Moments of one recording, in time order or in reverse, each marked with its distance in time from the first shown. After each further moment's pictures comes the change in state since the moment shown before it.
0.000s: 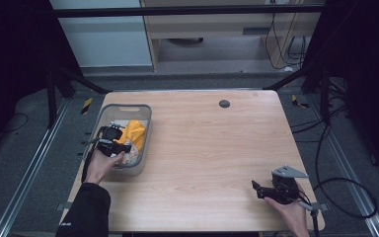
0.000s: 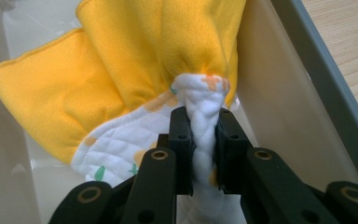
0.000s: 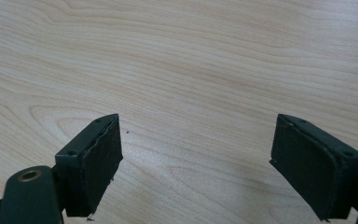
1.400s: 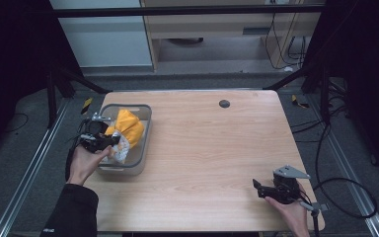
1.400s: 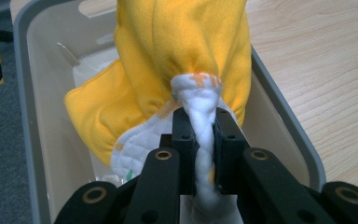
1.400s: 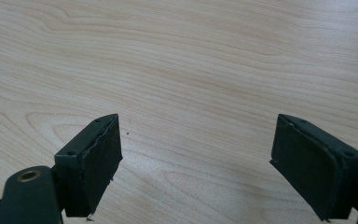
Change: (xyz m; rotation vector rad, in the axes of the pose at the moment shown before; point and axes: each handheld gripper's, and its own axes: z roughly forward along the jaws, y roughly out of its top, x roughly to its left) left arm 0.005 0.005 -0.067 -0.146 0.036 0.056; right arm -0.002 0.000 -0.002 -0.030 -0.017 -0.007
